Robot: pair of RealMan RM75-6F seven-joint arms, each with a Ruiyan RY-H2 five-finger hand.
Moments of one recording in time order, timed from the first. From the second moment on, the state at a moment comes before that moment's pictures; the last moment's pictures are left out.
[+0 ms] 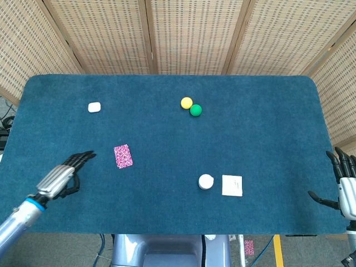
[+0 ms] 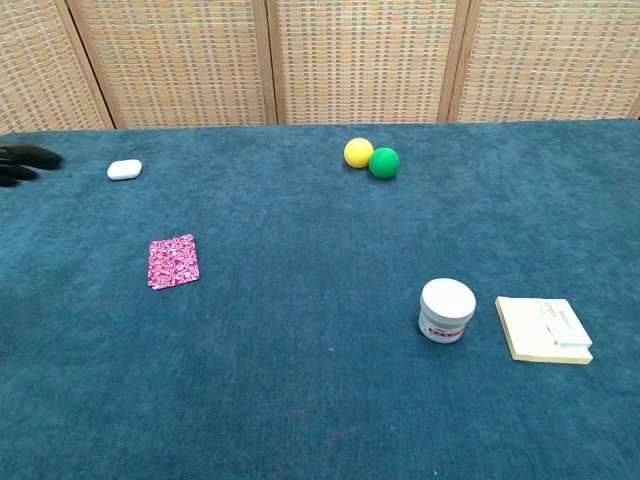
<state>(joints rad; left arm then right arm) -0.43 -1.04 -0.02 -1.68 1.63 0.98 -0.45 0.07 -1.06 0.12 -1.58 -1.45 1.50 0.10</state>
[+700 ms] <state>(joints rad) -0.67 -1.33 -0.05 -1.46 1.46 0.63 -0.52 0.08 -1.05 0.12 -1.56 -1.43 1.46 0.16</state>
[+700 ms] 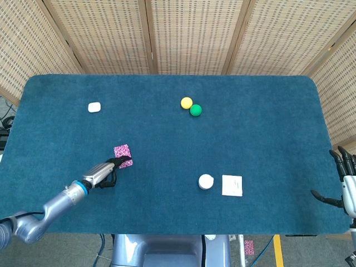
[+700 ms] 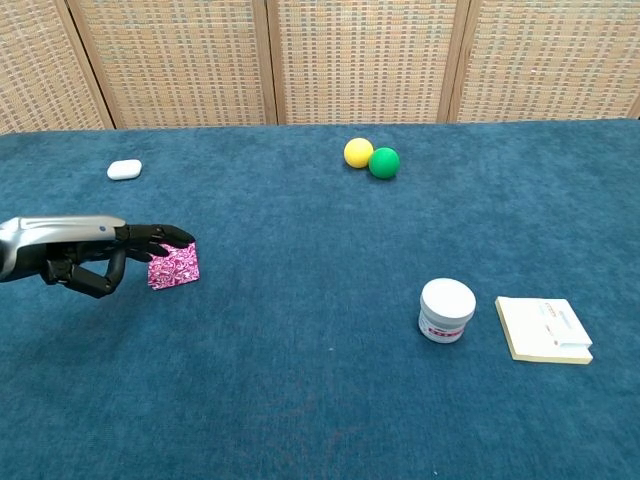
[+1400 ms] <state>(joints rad) -0.73 -1.38 -0.05 -1.48 1.35 0.55 -0.41 0.08 -1.05 0.12 -1.55 -1.42 1.45 0.19</state>
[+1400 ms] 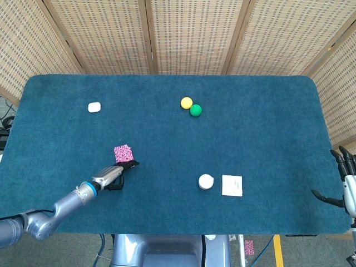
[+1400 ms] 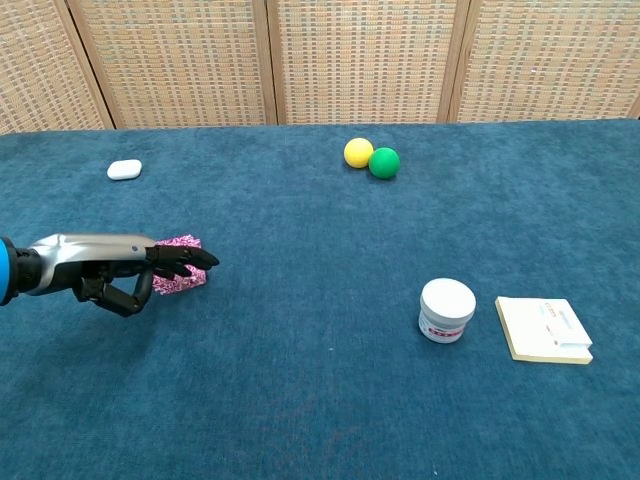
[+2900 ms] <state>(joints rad) -0.76 -1.22 -0.03 -1.68 1.41 0.60 -0.45 0.09 -1.05 0.12 -1.55 -1.42 1.45 0.19</state>
